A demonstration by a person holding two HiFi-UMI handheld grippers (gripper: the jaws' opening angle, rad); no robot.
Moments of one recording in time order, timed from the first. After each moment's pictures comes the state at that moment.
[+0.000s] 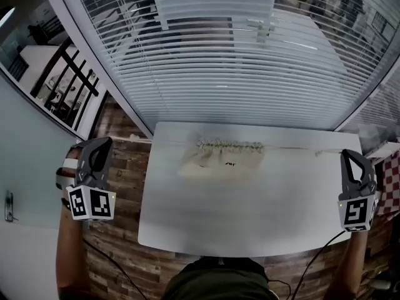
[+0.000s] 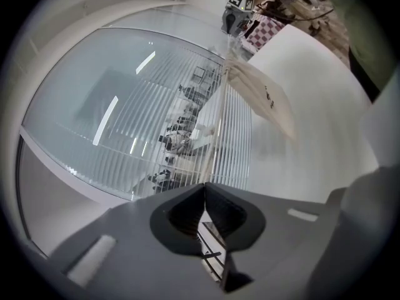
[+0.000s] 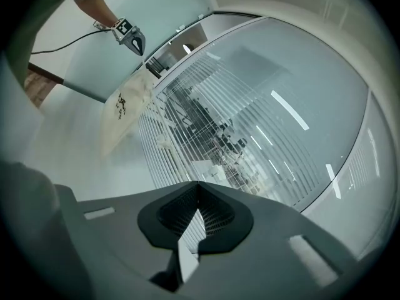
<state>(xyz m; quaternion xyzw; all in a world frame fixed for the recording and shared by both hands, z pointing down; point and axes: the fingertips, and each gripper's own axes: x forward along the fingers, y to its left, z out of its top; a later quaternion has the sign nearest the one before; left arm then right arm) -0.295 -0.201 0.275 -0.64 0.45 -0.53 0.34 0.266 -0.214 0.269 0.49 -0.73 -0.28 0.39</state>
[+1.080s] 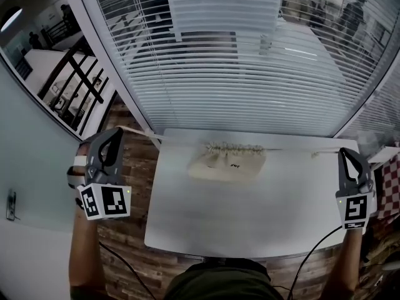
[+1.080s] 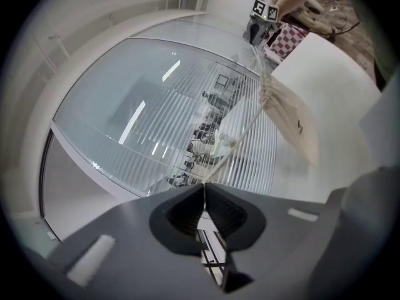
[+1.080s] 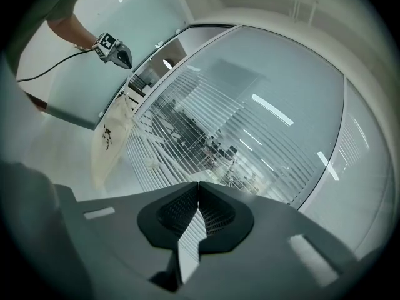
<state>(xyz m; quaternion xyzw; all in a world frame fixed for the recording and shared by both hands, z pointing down) -0.277 -0.191 0.202 -0.63 0.53 -0.44 0.36 0.245 -0.200 0.227 0.54 -0.75 -0.26 0.29</state>
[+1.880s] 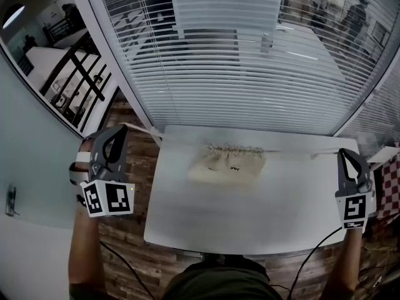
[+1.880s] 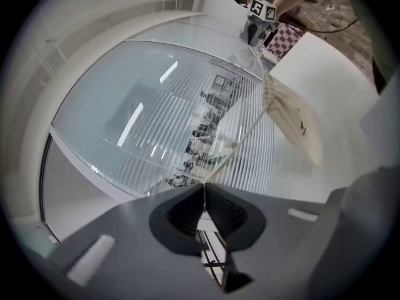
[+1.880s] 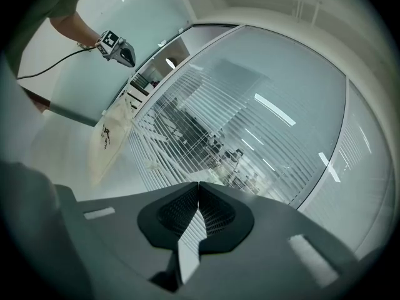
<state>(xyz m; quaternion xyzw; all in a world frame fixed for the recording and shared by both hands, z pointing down) -0.272 -0.185 0.202 -0.63 0.52 -0.45 0.36 0.243 -0.192 0.232 0.53 -0.75 -0.26 0.31</state>
